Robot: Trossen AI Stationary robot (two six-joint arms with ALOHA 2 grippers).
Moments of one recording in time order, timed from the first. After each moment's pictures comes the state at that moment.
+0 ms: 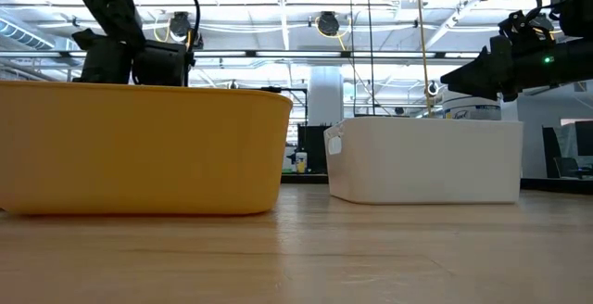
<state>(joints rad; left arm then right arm) 0.29 1.41 0.64 -0.86 0.19 -0.96 -0.39 0.08 0.01 0.08 0.26 0.04</state>
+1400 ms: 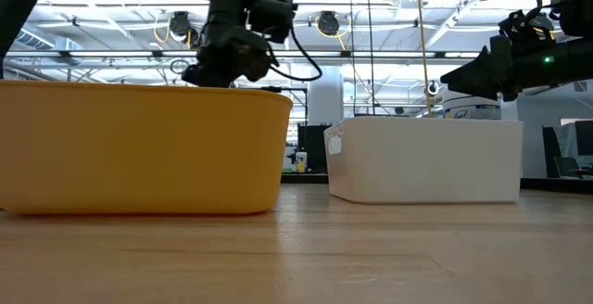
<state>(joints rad) 0.30 1.88 1.61 -1.38 0.17 -0.41 -0.39 0.08 0.02 0.08 0.26 0.04</state>
